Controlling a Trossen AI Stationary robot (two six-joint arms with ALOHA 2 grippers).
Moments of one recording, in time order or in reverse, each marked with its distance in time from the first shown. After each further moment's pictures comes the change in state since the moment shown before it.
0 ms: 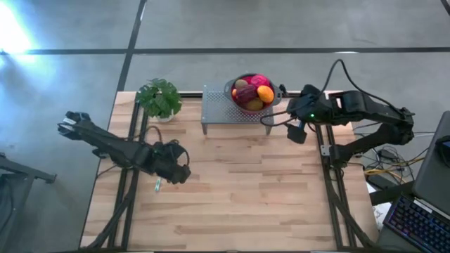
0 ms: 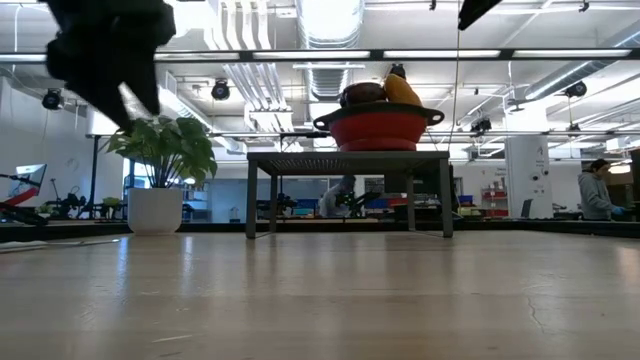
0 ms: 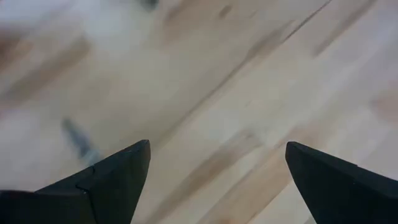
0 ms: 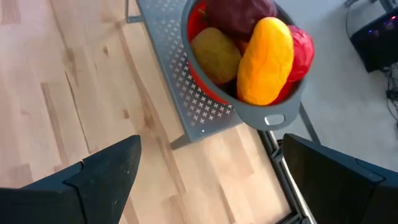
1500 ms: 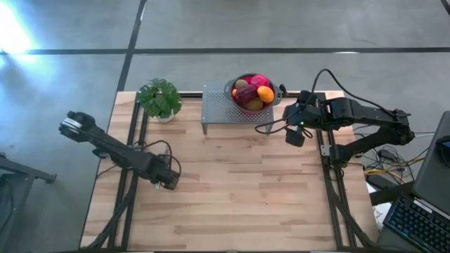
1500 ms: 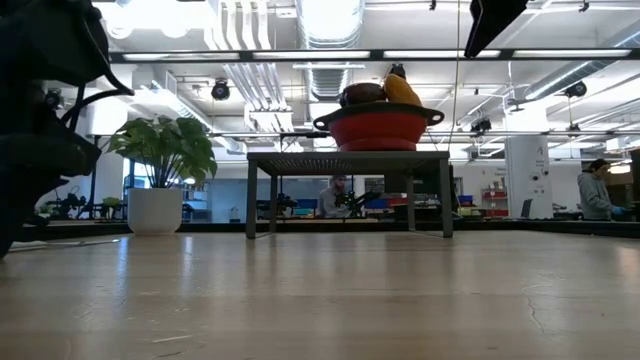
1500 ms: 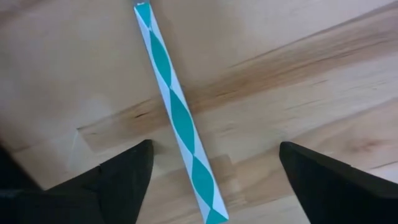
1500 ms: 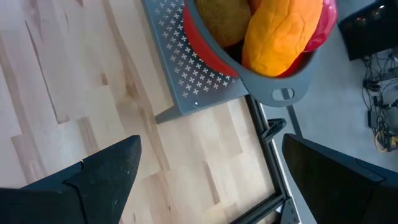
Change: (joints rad) left arm -0.030 0.069 -0.451 0.240 0.525 -0.418; right arm -0.002 -0.012 -0.159 0.017 0.053 -0.027
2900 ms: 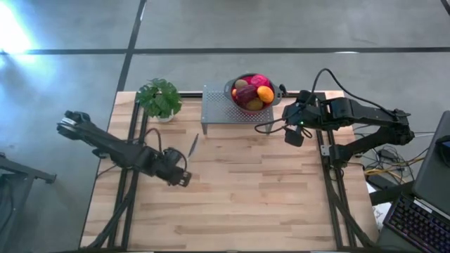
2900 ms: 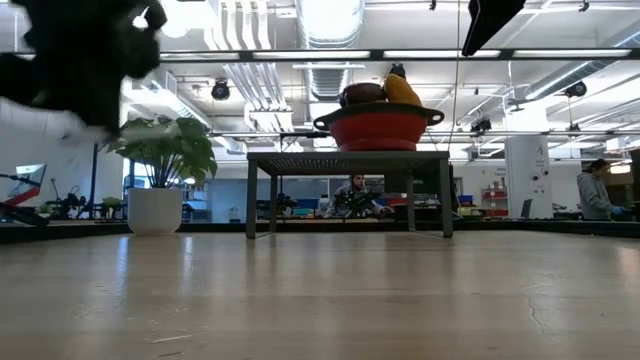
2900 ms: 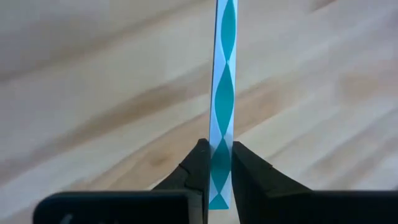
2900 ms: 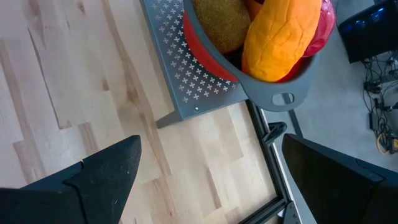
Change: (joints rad) left arm 0.017 -0.087 0.317 -0.061 -0.232 0.057; right arm 0.000 0.000 0.000 0.020 -0.001 -0.003
